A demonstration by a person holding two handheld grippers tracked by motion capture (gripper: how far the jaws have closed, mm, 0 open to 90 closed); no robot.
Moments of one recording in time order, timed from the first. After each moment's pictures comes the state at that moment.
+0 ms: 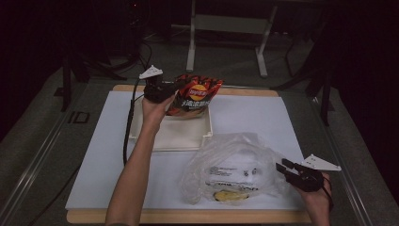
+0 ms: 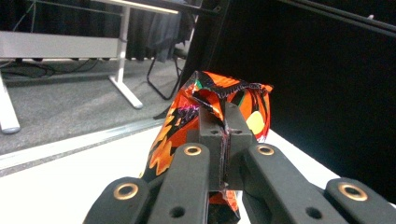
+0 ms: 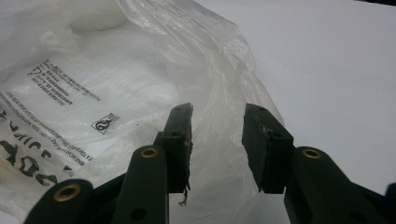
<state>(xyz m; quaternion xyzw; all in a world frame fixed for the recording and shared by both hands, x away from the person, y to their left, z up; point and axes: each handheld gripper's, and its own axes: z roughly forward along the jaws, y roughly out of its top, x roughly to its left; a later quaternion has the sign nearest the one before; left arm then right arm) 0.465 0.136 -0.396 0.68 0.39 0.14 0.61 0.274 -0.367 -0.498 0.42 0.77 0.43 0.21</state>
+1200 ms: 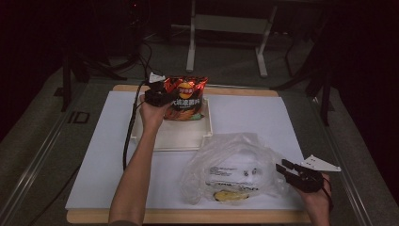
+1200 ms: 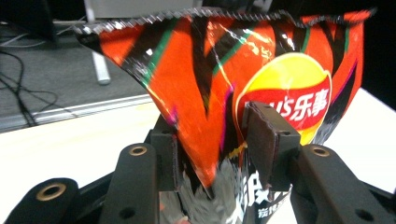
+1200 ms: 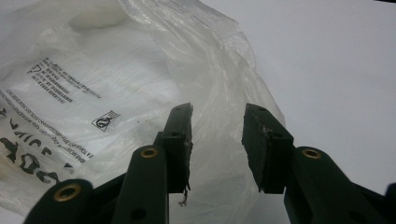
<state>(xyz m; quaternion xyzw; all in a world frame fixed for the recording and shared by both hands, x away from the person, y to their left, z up) 0.483 0.136 -0.434 0.70 0.49 0.22 0.48 0.272 -0.367 -0.499 0.42 0.77 0.43 0.21</state>
